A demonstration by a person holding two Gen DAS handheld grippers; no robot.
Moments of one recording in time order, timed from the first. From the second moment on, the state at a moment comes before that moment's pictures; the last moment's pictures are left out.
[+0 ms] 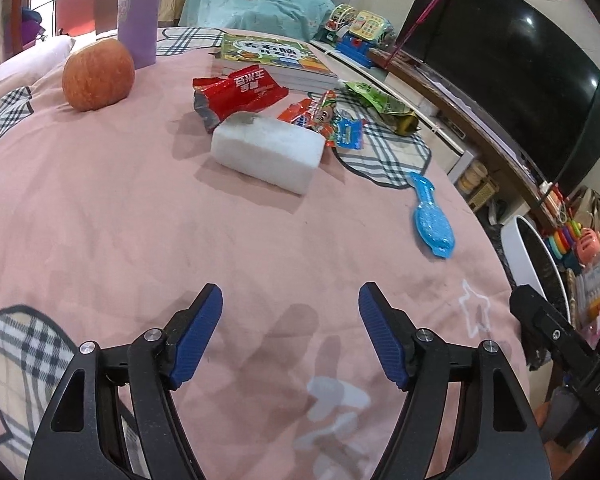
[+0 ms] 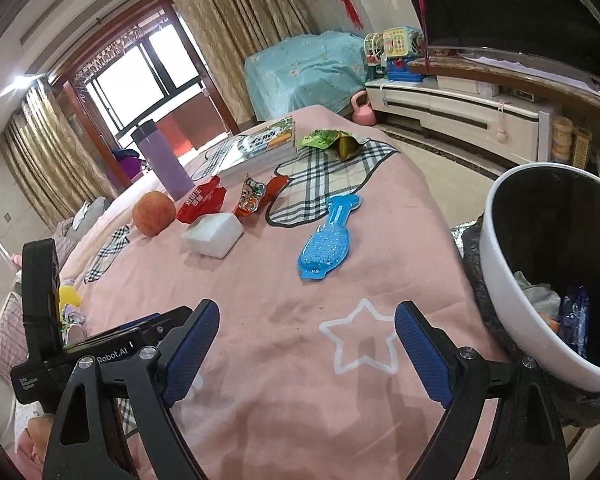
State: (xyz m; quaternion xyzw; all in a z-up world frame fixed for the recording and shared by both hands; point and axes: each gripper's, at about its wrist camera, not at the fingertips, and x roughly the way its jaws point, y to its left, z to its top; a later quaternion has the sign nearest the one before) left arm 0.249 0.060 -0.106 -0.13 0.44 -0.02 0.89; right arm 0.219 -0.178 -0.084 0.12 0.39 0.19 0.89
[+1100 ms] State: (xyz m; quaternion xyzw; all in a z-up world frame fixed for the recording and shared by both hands) left arm 0.298 0.084 -0.113 -0.10 0.44 0.01 0.89; right arm 0.291 -0.143 -0.114 0.07 0.44 0.18 0.88
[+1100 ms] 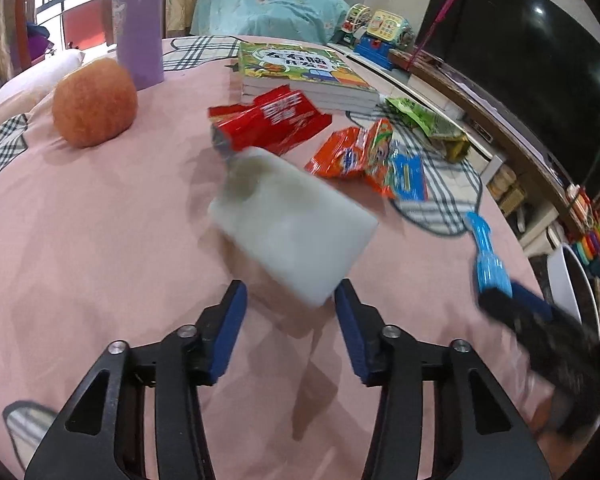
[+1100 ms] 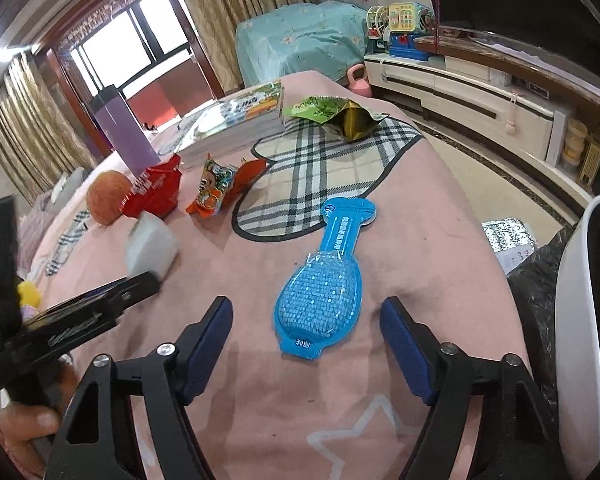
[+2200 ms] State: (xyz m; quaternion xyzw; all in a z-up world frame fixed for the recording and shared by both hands) left arm 0.276 0.089 -0.115 -0.12 0.43 0.03 0.89; right arm 0.280 -0.146 -0.118 0.10 0.43 0.21 0.87
